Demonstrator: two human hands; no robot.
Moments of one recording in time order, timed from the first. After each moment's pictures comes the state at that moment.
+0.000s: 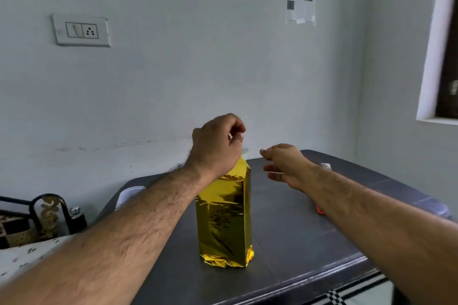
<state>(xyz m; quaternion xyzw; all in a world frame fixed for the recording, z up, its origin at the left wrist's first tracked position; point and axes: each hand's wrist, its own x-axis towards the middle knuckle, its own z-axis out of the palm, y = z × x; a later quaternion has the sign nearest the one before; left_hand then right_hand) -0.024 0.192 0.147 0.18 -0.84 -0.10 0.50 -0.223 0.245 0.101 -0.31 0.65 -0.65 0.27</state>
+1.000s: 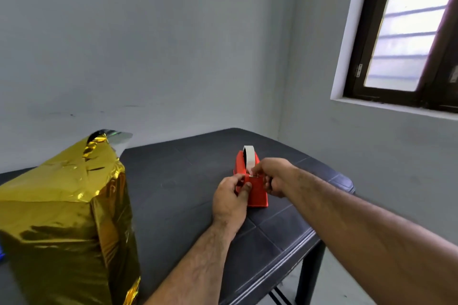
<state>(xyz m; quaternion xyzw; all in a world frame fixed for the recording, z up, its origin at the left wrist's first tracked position) -0.339 0.209 -0.087 0.21 -0.75 -0.48 0.40 -0.437 0.287 0.014 -0.01 0.76 -0.60 0.25</state>
